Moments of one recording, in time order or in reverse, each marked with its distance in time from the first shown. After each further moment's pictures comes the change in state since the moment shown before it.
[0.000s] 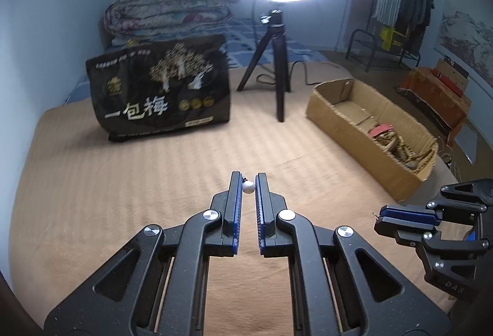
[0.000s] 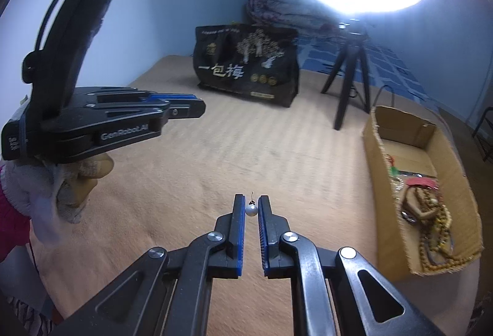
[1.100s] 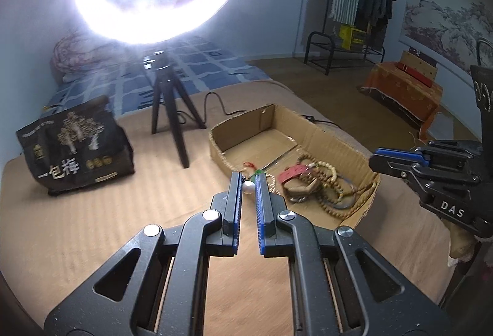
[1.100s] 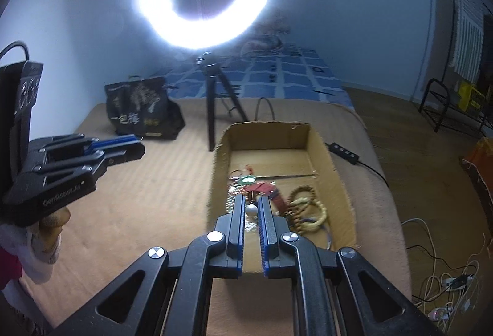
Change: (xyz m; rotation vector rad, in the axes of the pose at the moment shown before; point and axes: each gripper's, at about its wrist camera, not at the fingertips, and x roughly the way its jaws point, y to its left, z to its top) left arm 0.020 -0.144 0.058 0.110 -0.044 -0.132; right arm -0.087 -0.159 0.003 0.190 -0.081 -0.199
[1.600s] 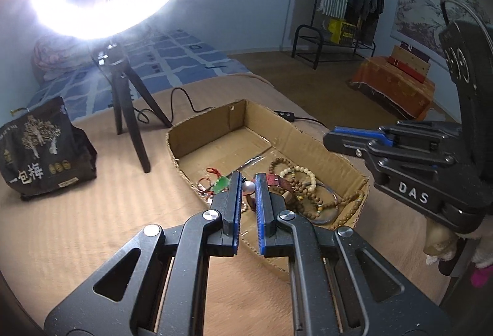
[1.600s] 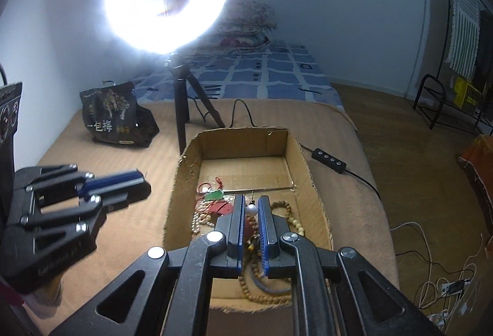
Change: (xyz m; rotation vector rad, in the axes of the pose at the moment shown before) left arm 0.047 -0.036 0.006 0.000 0.032 -0.052; right arm 0.036 -0.035 0.018 0.013 0.013 -0.034
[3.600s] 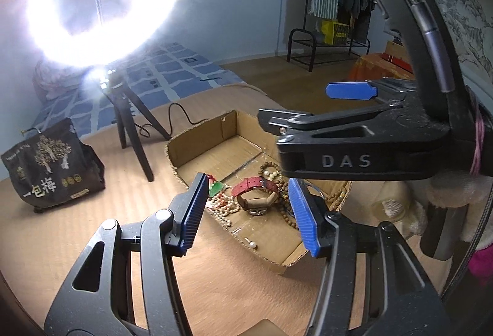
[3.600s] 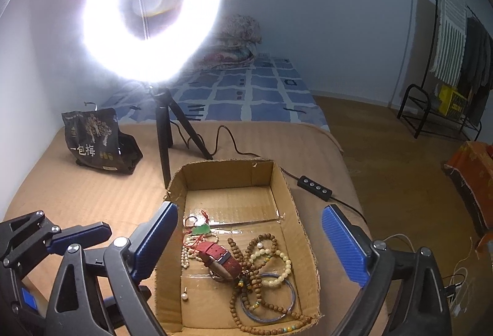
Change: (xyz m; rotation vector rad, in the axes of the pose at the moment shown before) left arm -0.038 -0.022 0.001 0.076 -0.042 0.022; right arm 0.000 0.004 0.038 0.009 -0.056 -0.083
